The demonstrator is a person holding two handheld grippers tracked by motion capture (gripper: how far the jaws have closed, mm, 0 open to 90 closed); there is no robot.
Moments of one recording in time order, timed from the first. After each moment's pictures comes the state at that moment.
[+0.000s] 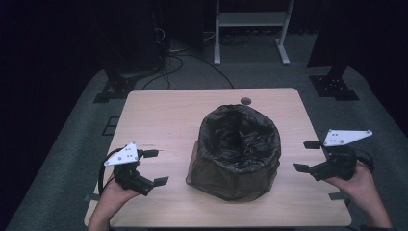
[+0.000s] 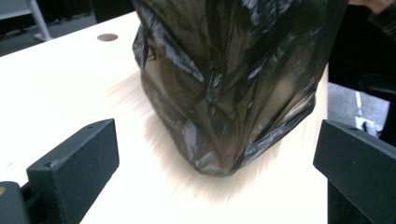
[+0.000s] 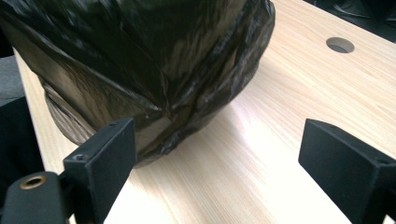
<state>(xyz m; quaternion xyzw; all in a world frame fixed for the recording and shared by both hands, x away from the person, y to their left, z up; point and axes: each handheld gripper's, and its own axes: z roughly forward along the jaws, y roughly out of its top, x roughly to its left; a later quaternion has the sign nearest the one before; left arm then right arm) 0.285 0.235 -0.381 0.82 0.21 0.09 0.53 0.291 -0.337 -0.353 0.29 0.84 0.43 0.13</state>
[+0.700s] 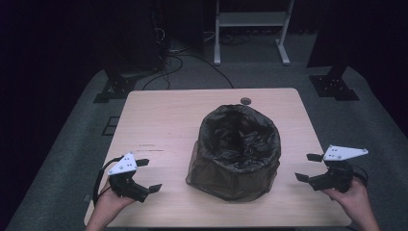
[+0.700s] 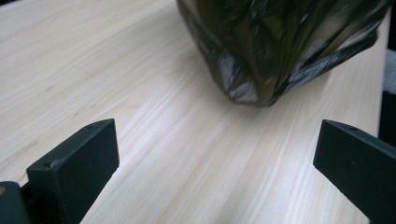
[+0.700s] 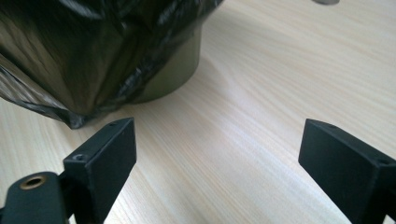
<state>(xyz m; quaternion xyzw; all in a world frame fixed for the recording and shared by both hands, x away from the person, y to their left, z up) 0.280 0.254 -0.418 0.85 0.25 0.12 0.45 0.286 -0.357 -0.418 0.33 0.83 0.42 0.14</state>
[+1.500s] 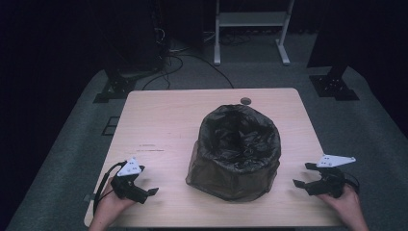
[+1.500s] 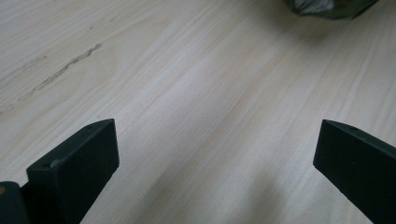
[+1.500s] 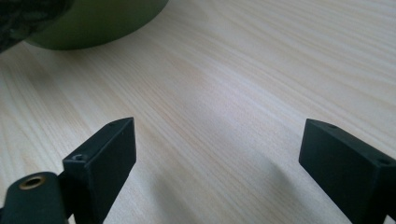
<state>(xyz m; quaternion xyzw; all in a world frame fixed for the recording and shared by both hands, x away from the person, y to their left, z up) 0.292 0.264 -0.459 0.88 0.29 0.13 0.36 0.295 -0.368 -0.476 0.37 0.83 0.39 0.13</state>
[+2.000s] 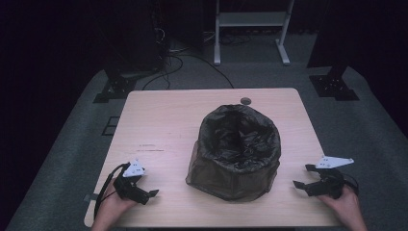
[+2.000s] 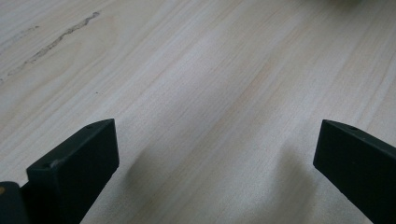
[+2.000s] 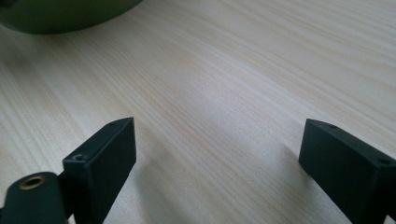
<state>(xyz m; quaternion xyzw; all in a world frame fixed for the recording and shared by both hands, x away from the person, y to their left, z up) 0.295 0.261 -0.472 0.88 0.30 0.13 0.33 0.296 -0.369 -0.485 0.38 0.83 0.38 0.13</state>
